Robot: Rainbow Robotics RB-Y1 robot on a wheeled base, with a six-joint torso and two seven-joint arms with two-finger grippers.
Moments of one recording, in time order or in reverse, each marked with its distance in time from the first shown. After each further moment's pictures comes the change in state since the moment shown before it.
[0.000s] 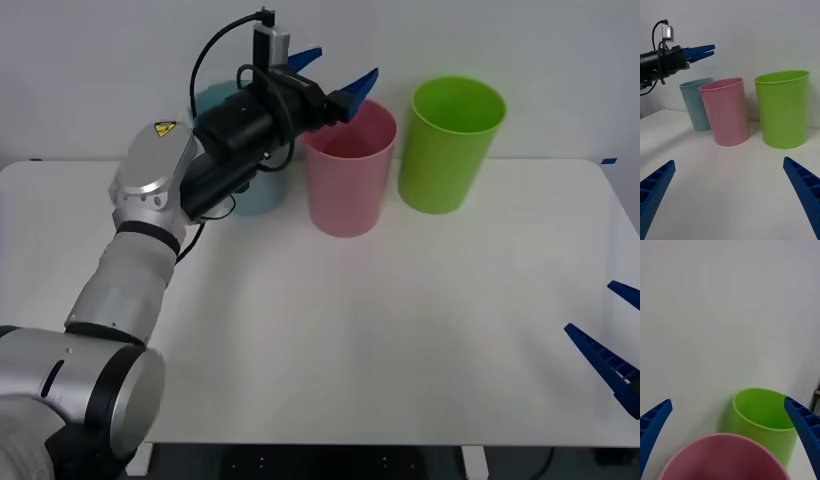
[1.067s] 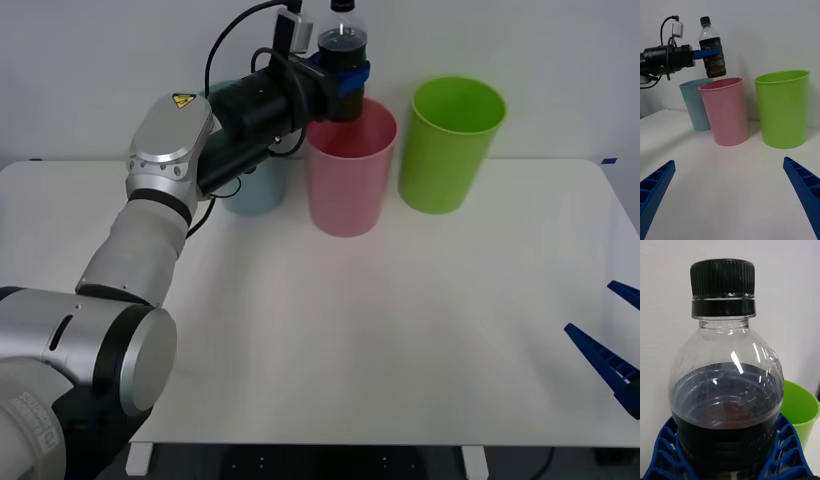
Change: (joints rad) right arm 0.000 0.000 0.000 0.000 0.000 0.000 0.000; left arm -0.168 -0.022 0.064 0.183 -0.184 0.010 0.010
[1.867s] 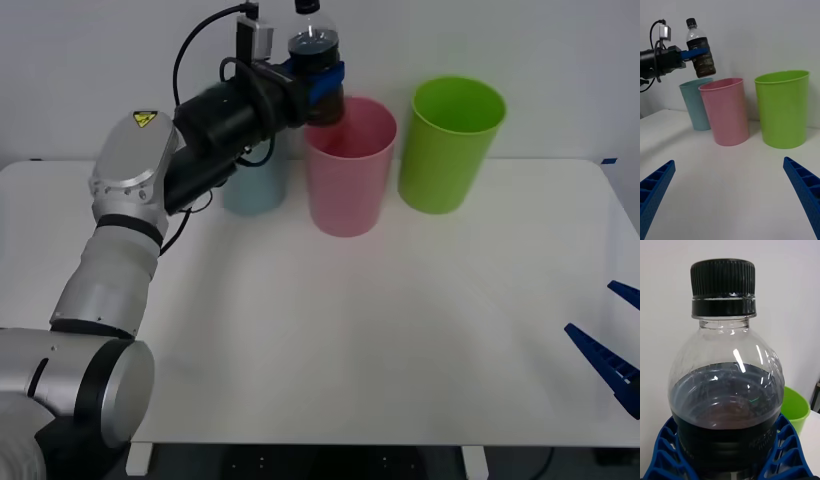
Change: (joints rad) right arm 0.000 0.000 0.000 0.000 0.000 0.000 0.000; left arm 0.110 0.034 0.004 -0.150 0.020 -0.062 0.085
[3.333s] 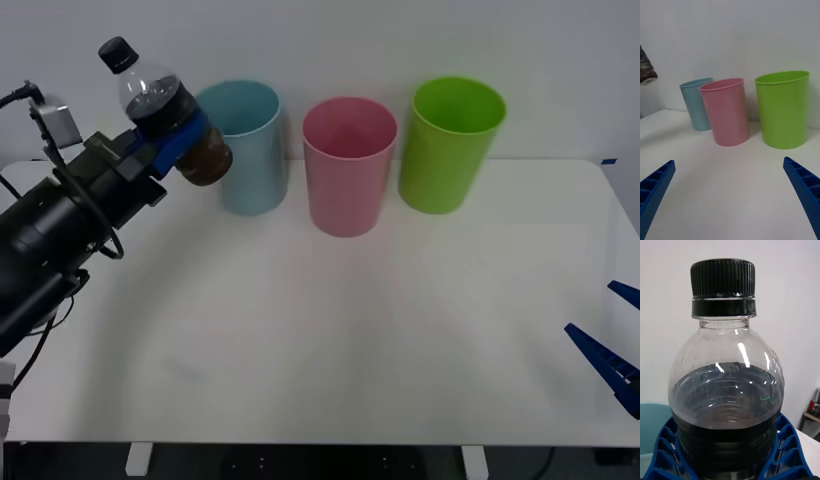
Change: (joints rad) right arm 0.000 0.000 0.000 0.000 0.000 0.000 0.000; left arm 0.646 0.179 0.080 -0.717 0.334 -0.120 0.202
